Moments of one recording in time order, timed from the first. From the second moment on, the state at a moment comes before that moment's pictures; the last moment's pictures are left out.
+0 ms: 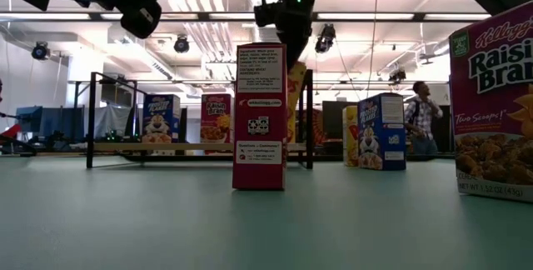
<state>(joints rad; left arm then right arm) -0.03 0.74 0.47 0.10 0.14 -0.13 -0.31 2.13 2.28 -1.40 0.16 -0.25</state>
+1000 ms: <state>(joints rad) -0.03 0.73 0.47 0.13 0.14 -0.09 -0.32 2.22 2.28 -1.41 0.16 -0.23</state>
